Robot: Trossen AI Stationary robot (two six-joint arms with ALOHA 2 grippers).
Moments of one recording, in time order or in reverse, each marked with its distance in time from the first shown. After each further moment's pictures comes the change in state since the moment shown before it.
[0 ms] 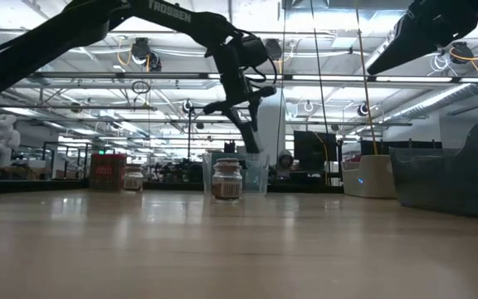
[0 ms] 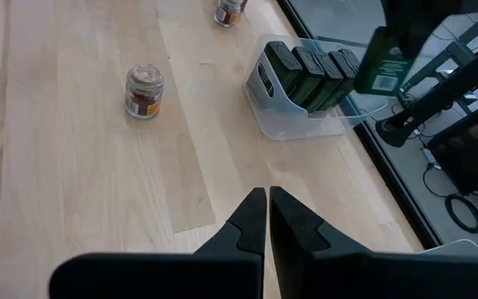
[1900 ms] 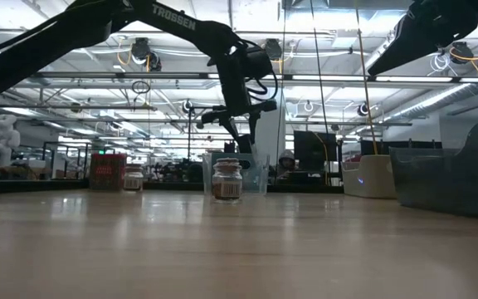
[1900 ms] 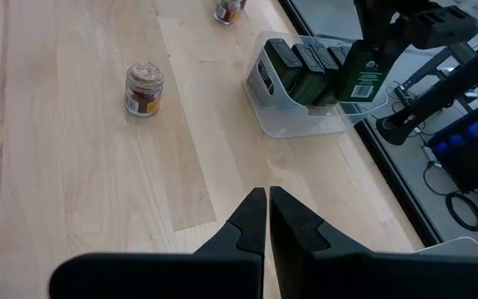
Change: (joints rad) left arm -0.019 0.020 -0.074 0.022 -0.081 -0.103; right arm 0.000 0.000 0.000 -0.007 -0.002 0.008
